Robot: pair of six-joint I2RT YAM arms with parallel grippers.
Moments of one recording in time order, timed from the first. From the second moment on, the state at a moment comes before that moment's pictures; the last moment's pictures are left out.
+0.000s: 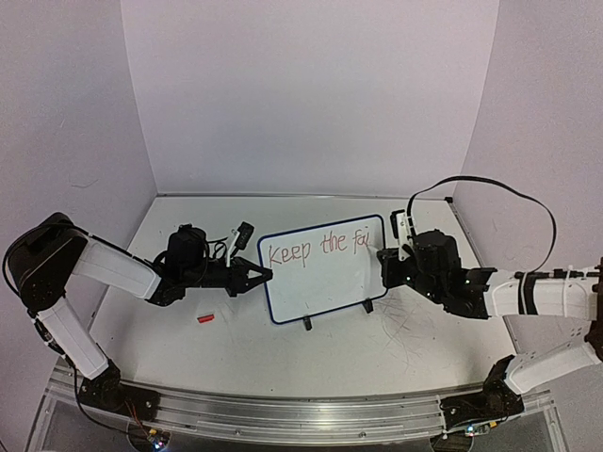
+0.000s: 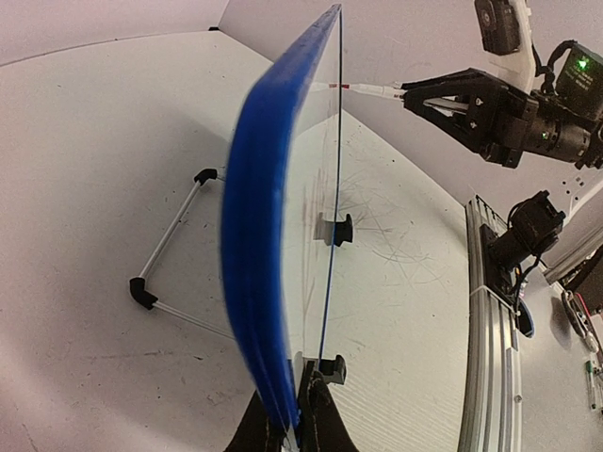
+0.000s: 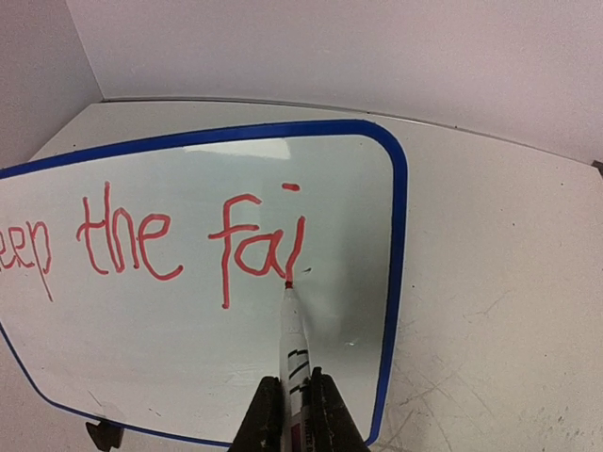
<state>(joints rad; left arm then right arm) -0.65 1.64 0.63 0.66 0.60 -0.26 0.78 1.27 0.63 0.21 0.35 0.25</state>
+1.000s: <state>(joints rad) -0.65 1.63 0.63 0.65 0.60 -0.26 0.77 1.28 0.66 0.29 0.43 0.20</state>
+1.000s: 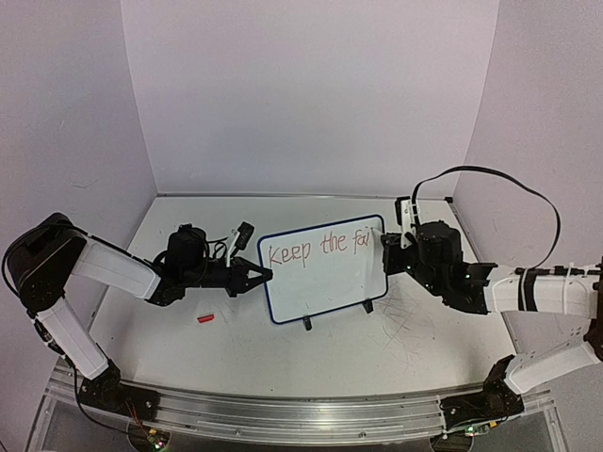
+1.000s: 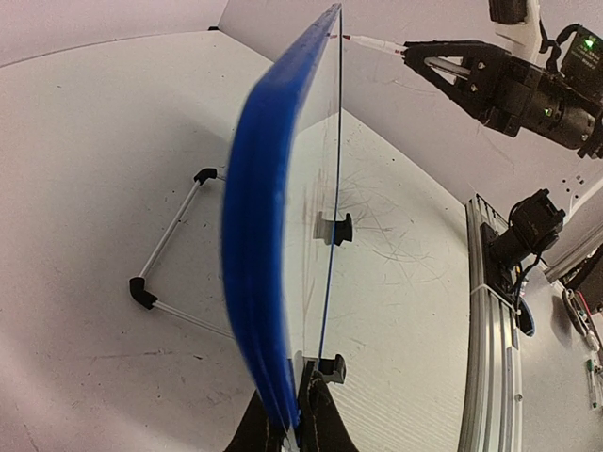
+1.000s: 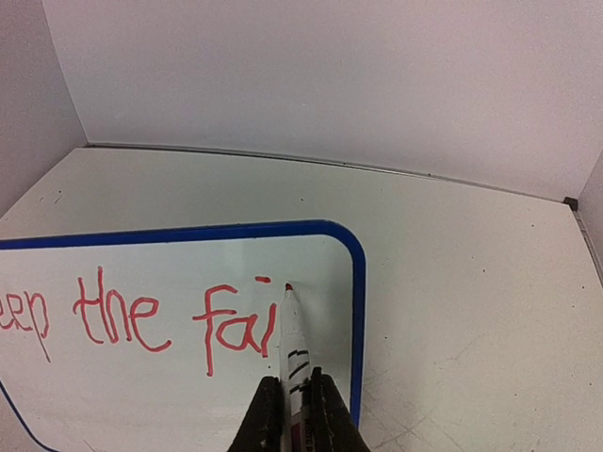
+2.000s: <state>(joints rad) -0.65 1.63 0.63 0.65 0.60 -0.26 0.77 1.28 0.63 0.23 0.41 0.23</state>
